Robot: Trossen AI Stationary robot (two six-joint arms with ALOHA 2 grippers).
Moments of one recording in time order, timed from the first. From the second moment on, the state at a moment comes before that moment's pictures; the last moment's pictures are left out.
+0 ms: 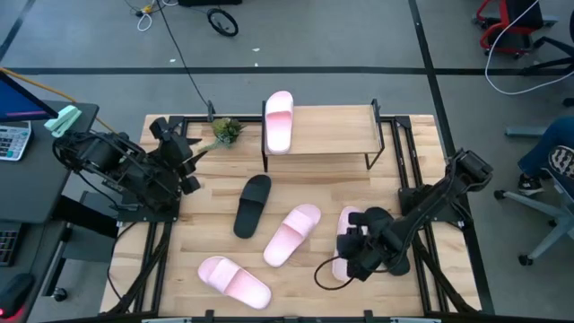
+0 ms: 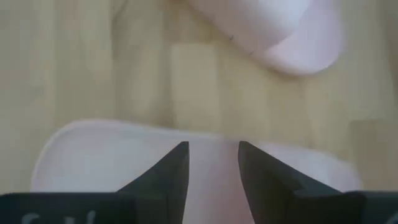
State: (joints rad) left arm -0.46 1.20 1.72 -1.57 -0.98 -0.51; right arm 0.68 1.59 1.01 -0.72 0.43 0.71
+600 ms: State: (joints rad) left arm -0.46 1.20 1.72 -1.57 -0.98 -0.51; right arm 0.66 1.66 1.01 -0.84 0.48 0.69
